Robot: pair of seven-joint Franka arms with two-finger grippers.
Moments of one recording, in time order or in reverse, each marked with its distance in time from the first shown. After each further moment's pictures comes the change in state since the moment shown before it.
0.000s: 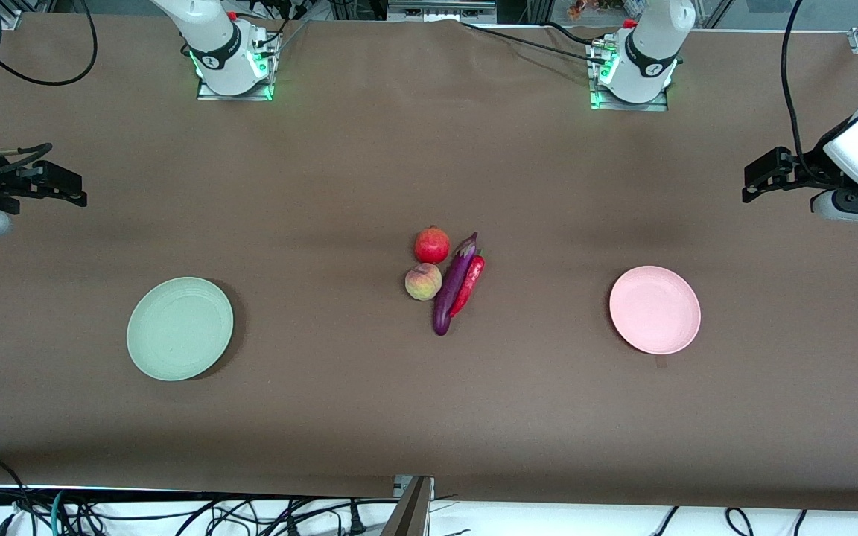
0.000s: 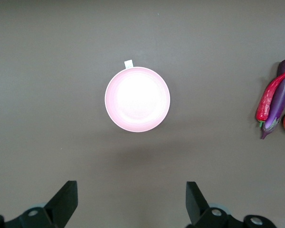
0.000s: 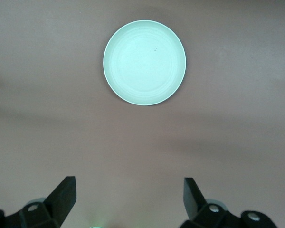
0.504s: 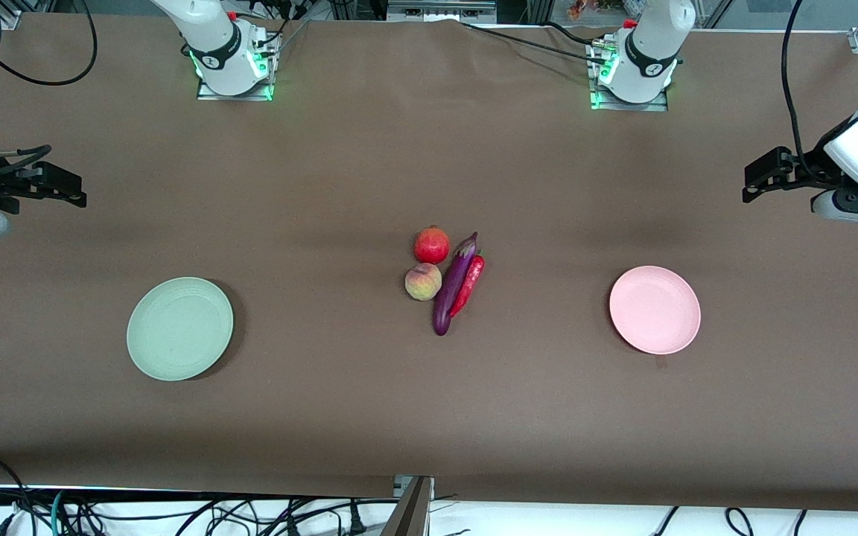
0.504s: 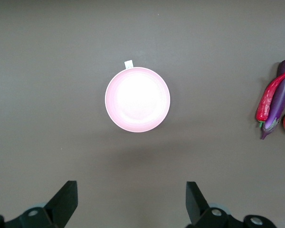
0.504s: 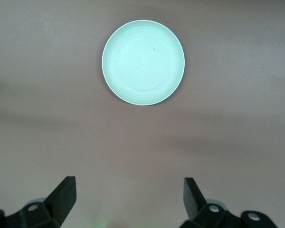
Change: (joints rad) left arm 0.000 0.000 0.001 0.001 0.000 0.000 0.000; right arm -0.002 0.003 -0.001 0.000 0.000 0.000 0.018
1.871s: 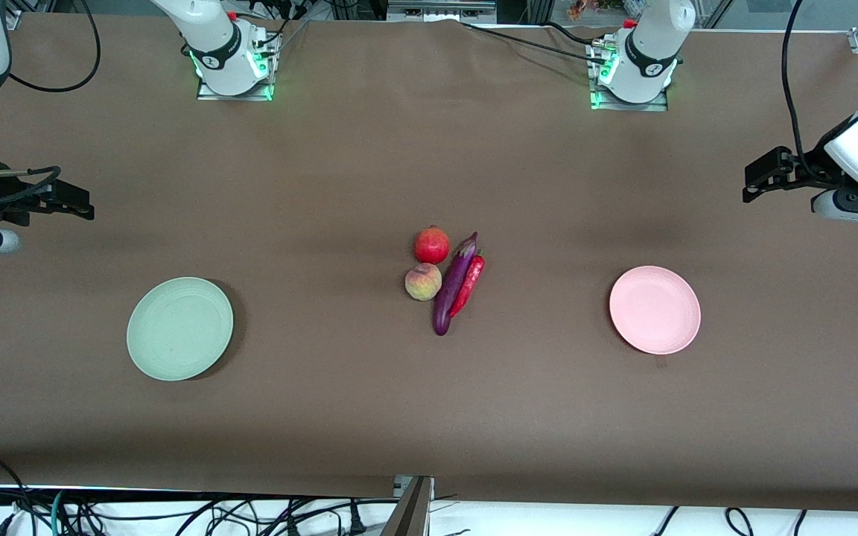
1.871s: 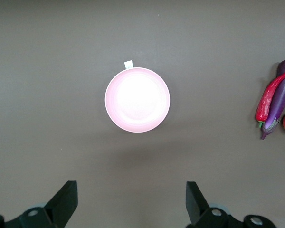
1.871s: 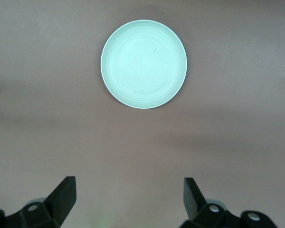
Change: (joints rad) left arm 0.000 0.000 -0.001 0.001 0.000 0.000 0.000; right arm -0.004 0.035 0.000 -0.001 0.009 0.025 0.001
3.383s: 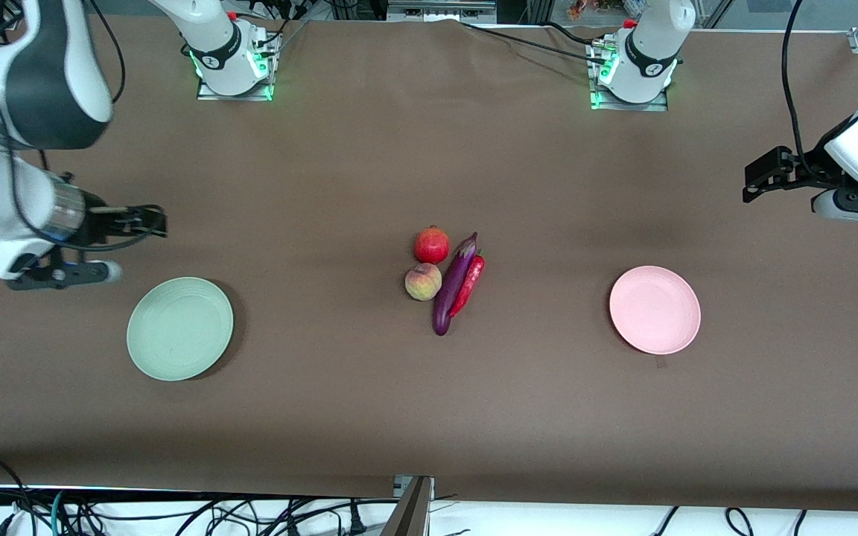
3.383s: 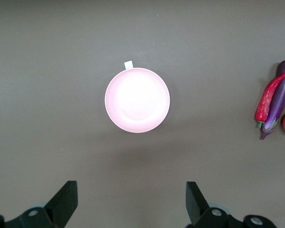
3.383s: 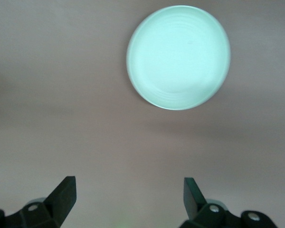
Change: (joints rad) left arm 0.000 0.000 0.000 0.002 0.000 0.000 0.000; right arm 0.141 0.119 0.018 -0.010 0.034 0.047 0.198
